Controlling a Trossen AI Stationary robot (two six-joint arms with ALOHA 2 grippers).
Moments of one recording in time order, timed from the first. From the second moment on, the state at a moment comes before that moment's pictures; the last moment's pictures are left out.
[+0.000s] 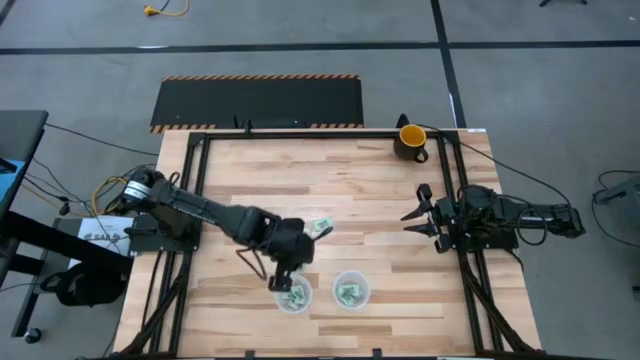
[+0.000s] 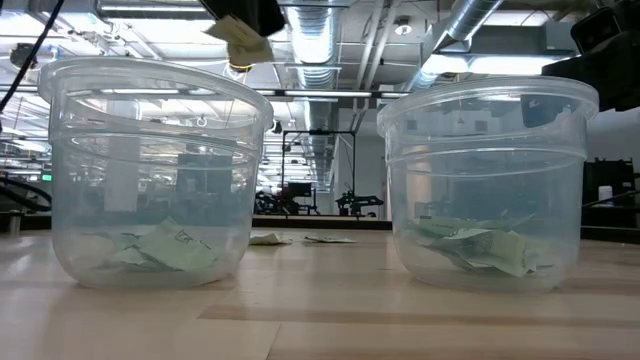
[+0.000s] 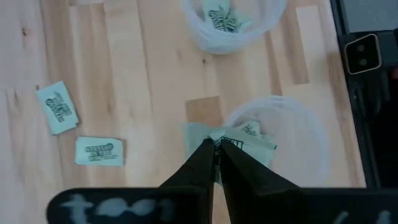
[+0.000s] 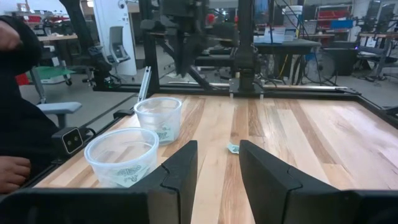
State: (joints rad) left arm -0.32 1.69 1.48 -0.87 0.02 -0.19; right arm -0.05 0.04 0.05 -0.07 -0.29 -0.03
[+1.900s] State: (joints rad) left arm -0.58 1.75 1.48 -0.81 -0.27 -0.42; right arm -0.05 0.04 0.05 -0.07 -0.29 -0.03
